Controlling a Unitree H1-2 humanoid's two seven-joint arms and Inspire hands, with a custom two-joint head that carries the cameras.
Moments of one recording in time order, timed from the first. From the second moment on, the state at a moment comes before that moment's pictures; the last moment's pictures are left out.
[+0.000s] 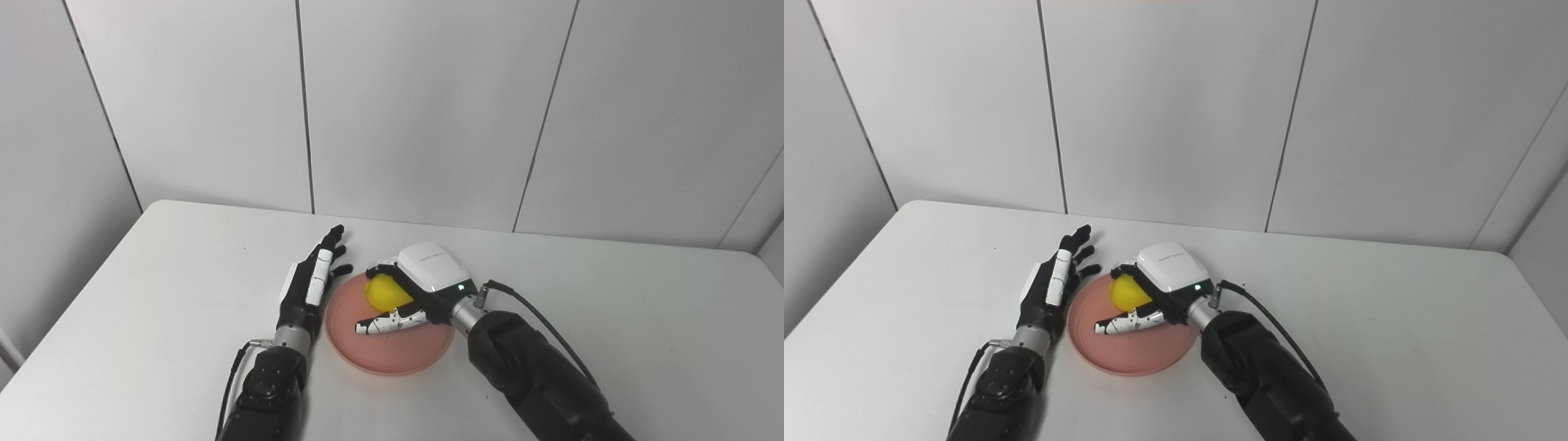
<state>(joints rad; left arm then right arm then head) -0.49 -0.01 0.01 0.55 -0.06 -0.12 -0.01 -0.70 -0.18 0.57 0.37 -0.89 -0.01 0.10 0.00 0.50</state>
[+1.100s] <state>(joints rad) -0.49 -0.01 0.02 0.55 -0.06 -0.12 -0.01 -0.53 -0.05 0.07 0.40 -0.16 -0.07 0.02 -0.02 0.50</state>
